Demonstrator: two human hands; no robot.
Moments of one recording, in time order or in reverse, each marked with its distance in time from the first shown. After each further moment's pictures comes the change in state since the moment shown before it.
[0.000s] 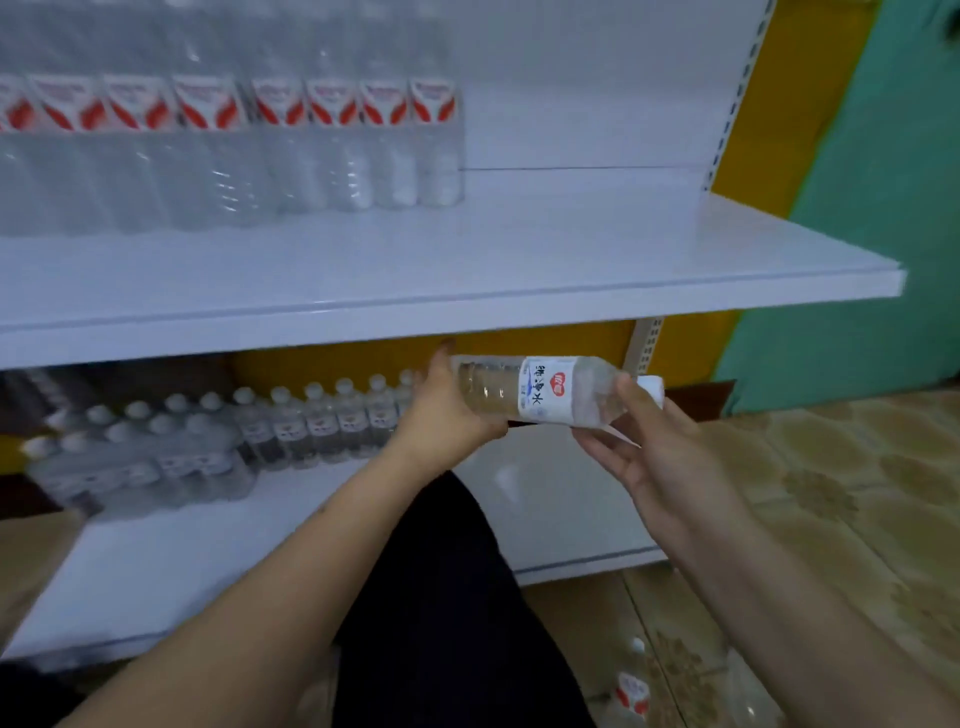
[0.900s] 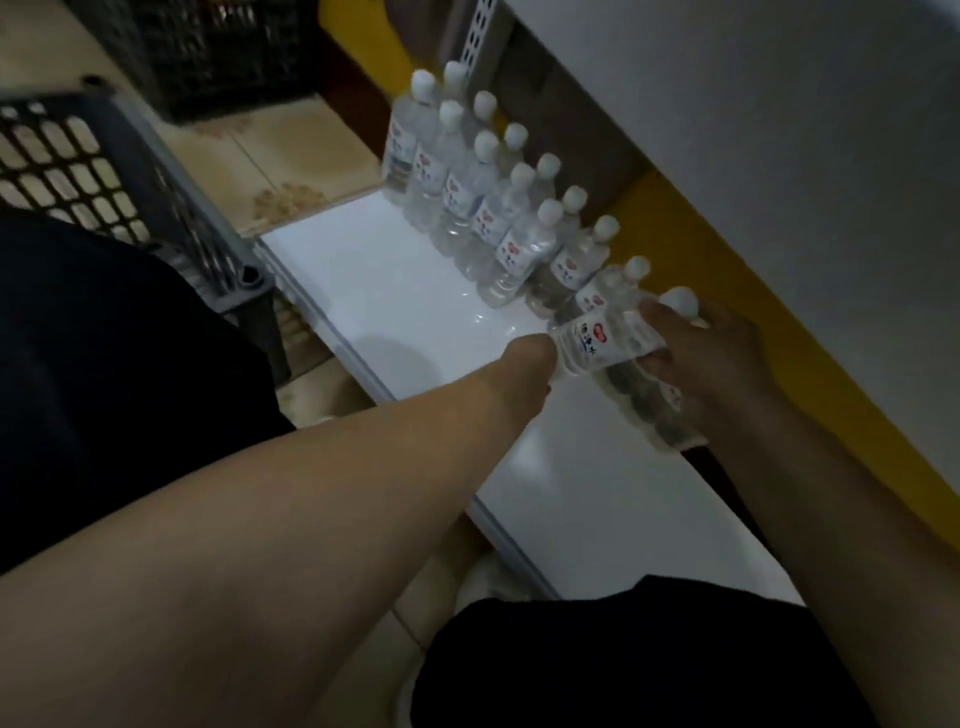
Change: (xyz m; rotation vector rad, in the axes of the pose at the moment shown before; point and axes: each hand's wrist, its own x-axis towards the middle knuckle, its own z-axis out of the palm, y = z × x) left_hand 0.066 -0.328 -0.123 -1.235 0.539 -0.920; right_hand 0.176 0.285 0.307 -1.041 -0.574 0.021
